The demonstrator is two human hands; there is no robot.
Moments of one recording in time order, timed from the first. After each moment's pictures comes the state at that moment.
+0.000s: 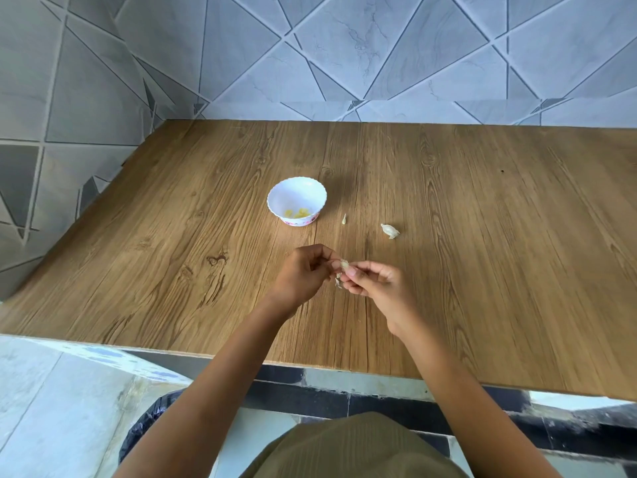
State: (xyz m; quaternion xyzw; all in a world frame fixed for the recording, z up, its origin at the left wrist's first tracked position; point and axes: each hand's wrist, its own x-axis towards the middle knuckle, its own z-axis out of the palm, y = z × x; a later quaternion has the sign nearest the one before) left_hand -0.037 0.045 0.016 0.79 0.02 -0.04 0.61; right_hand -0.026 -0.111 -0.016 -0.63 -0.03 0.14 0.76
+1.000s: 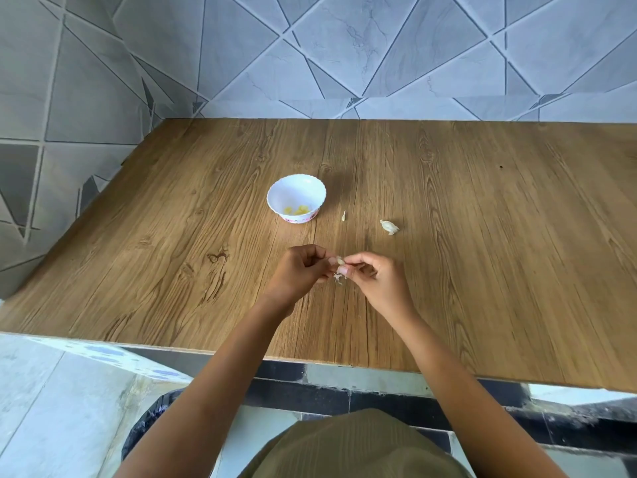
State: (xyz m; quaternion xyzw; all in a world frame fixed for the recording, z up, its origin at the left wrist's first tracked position) left_hand -0.039 0.051 0.008 0.77 0.05 -0.04 0.64; right_hand -0.020 -0.107 -0.018 -0.82 -0.16 -0.03 0.55
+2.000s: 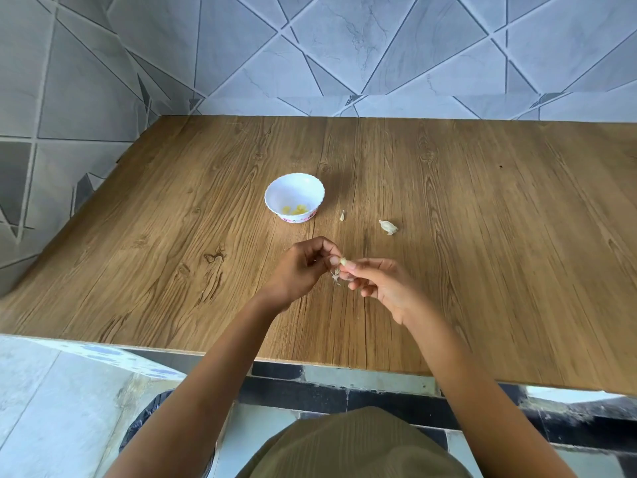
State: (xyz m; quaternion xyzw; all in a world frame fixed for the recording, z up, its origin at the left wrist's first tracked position) left_hand -0.032 0.054 0.012 0.79 -0.09 -0.03 0.61; right_hand -0.016 -0.119 -0.003 -0.64 -0.03 0.25 0.72
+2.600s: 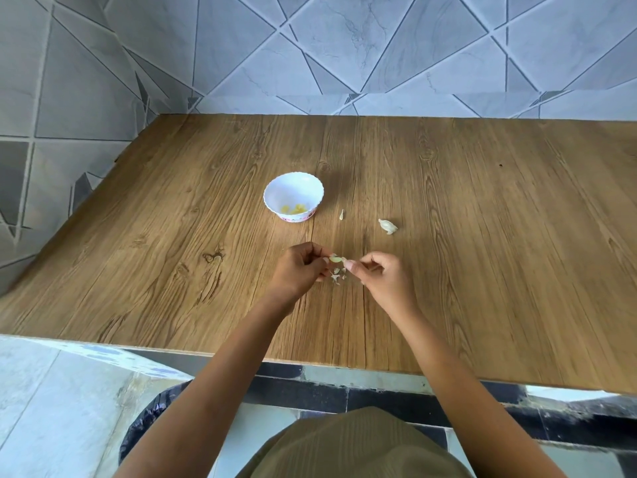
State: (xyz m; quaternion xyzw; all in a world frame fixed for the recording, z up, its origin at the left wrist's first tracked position) left_hand -0.031 0.046 0.003 0.77 0.09 -0.04 0.63; right_hand -0.018 -0.114 -0.014 -0.83 -0.06 0.02 0.55
